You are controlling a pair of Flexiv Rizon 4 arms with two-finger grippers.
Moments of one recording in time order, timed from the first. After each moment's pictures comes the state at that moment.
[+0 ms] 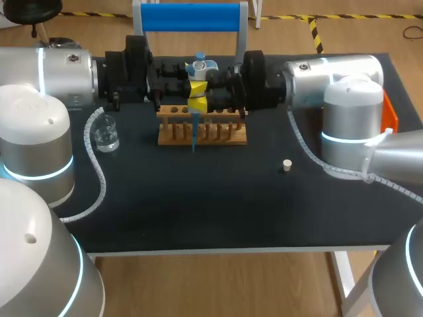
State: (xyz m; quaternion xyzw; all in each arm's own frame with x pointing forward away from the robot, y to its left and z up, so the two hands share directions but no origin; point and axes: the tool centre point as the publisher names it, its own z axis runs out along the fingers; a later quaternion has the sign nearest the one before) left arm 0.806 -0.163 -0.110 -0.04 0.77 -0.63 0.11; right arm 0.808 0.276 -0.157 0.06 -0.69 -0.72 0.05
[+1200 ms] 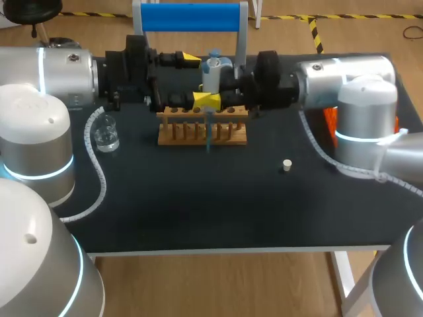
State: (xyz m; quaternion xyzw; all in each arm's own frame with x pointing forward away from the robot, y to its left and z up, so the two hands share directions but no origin) left arm 0.807 -0.164 -0.110 -0.04 0.77 -0.63 0.11; right arm 0.813 0.244 -0.158 0.06 -0.69 -0.72 0.04
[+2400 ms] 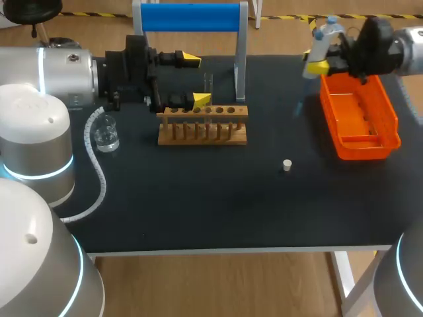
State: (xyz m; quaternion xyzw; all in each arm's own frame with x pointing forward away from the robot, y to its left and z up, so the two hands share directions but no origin) left arm 0.807 -0.163 -0.110 -0.04 0.77 -0.63 0.11; right arm 0.870 0.031 -0.125 0.10 -0.70 -0.71 0.01
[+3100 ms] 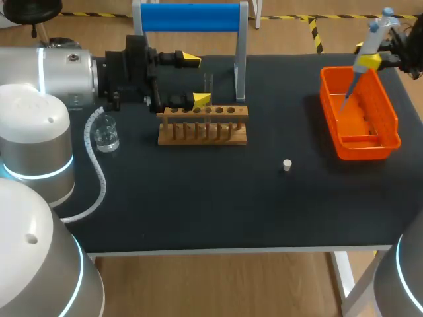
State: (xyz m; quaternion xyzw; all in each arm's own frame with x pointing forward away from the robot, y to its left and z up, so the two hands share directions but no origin) left arm 0.807 -0.163 -0.110 -0.04 0.77 -0.63 0.11; right arm 0.879 -0.069 -0.117 0.07 -0.70 -0.71 0.00
